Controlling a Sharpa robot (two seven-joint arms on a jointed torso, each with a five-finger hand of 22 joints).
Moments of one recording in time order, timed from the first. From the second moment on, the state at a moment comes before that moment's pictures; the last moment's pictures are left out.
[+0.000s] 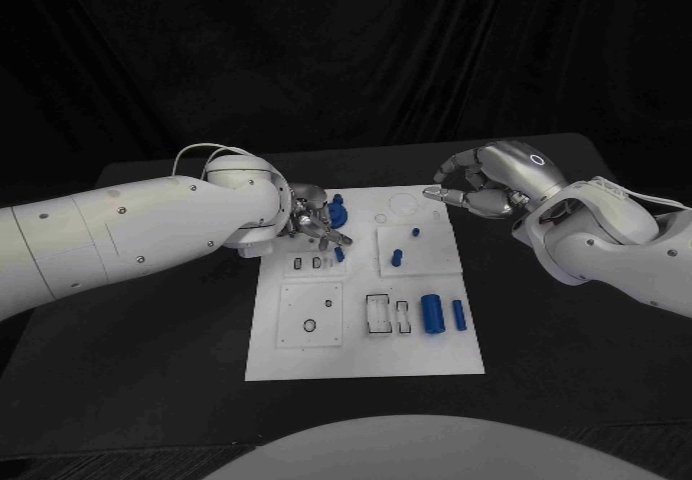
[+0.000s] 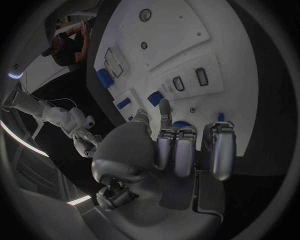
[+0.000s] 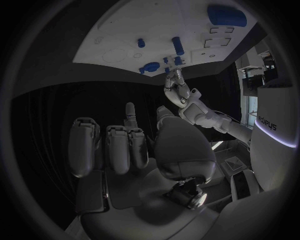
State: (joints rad) left arm 1.41 -0.56 -0.21 1.39 -1.12 0.19 -0.42; left_hand 1.14 0.13 -0.18 0.28 0.13 0.98 0.03 0.60 0.68 1.47 -0.02 1.57 1.31 1.47 -0.06 1.57 1.31 0.05 1.43 0.05 1.50 1.31; right arm 1.31 -1.07 -0.21 1.69 -1.58 -0.67 -0.07; right_hand 1.03 0.02 -0.02 0.29 0.21 0.84 0.08 0.33 0.34 1.47 -0.02 1.57 1.31 1.47 -0.09 1.52 1.31 0.05 1.47 0.02 1.40 1.31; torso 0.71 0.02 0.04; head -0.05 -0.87
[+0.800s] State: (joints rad) left arm 1.41 -0.53 -0.21 1.35 -1.12 0.24 -0.43; left_hand 1.14 0.14 -0.17 0.28 0.12 1.01 0.03 0.57 0.69 1.47 -0.02 1.57 1.31 1.47 -0.06 1.57 1.31 0.05 1.42 0.05 1.49 1.31; right arm 1.31 -1.05 -0.21 1.67 -1.58 -0.67 -0.07; right_hand 1.04 0.03 -0.02 0.29 0.21 0.84 0.08 0.33 0.34 1.47 -0.02 1.57 1.31 1.47 -0.09 1.52 1.31 0.05 1.47 0.02 1.41 1.31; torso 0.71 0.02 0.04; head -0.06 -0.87
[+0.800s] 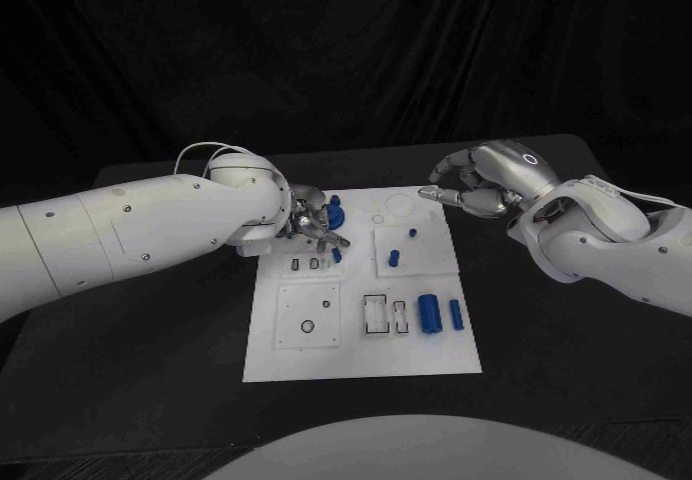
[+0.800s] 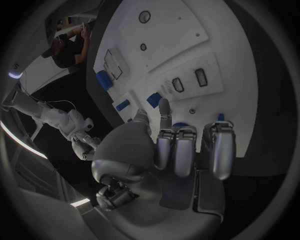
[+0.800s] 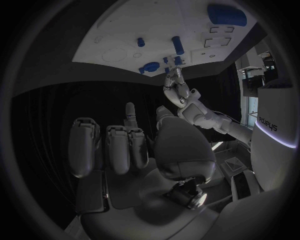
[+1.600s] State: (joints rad) left arm 1.40 -0.51 -0.21 1.33 -1.12 0.27 -0.43; left_hand 1.13 0.14 -0.17 0.28 0.11 1.03 0.03 0.50 0.69 1.47 -0.02 1.57 1.31 1.47 -0.06 1.57 1.31 0.05 1.42 0.04 1.48 1.31; right arm 1.31 -1.04 -0.21 1.66 -1.58 -0.67 -0.07; right_hand 1.04 0.03 -0.03 0.29 0.22 0.85 0.08 0.33 0.34 1.47 -0.02 1.57 1.31 1.47 -0.09 1.52 1.31 0.05 1.47 0.02 1.41 1.31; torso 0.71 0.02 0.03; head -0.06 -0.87
